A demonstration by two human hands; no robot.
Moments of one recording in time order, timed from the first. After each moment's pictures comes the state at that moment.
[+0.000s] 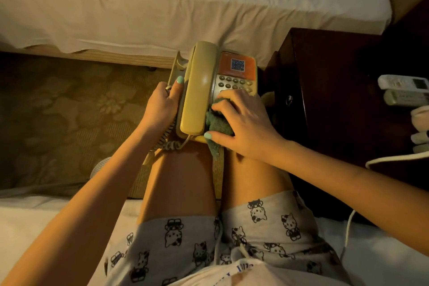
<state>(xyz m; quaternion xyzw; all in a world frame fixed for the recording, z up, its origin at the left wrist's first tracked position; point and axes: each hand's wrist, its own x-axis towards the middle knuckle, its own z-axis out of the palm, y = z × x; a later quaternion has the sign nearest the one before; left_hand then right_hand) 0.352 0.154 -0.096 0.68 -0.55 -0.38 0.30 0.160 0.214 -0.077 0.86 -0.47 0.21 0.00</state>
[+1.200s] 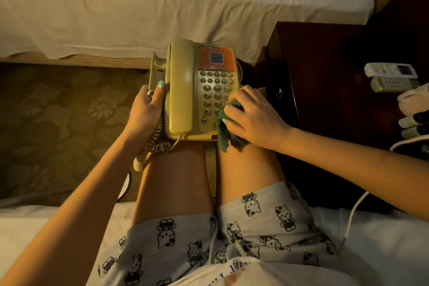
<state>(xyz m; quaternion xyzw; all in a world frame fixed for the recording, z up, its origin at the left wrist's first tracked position) 0.363 0.174 -0.096 0.64 -0.53 -0.43 0.35 0.115 0.208 -0.100 0.89 -0.40 0.21 0.08</state>
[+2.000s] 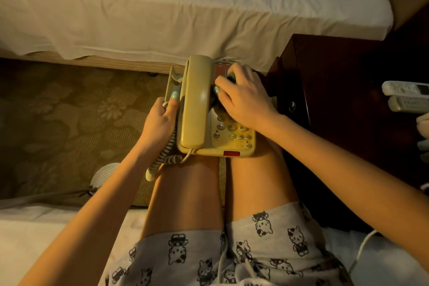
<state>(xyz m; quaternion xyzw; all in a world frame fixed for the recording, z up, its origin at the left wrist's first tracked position) 0.365 0.169 -0.099 0.67 -0.53 -0.41 0.32 0.161 0.141 -0.086 0.84 -0.52 0.18 0.06</state>
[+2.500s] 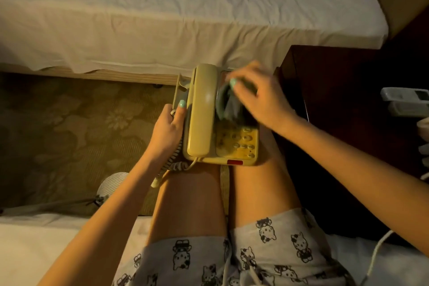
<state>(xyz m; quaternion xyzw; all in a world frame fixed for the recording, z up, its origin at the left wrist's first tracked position) 0.360 0.175 -0.093 0.65 -0.56 -0.38 0.33 0.147 0.153 -0.046 0.76 -0.49 0.39 -0.17</state>
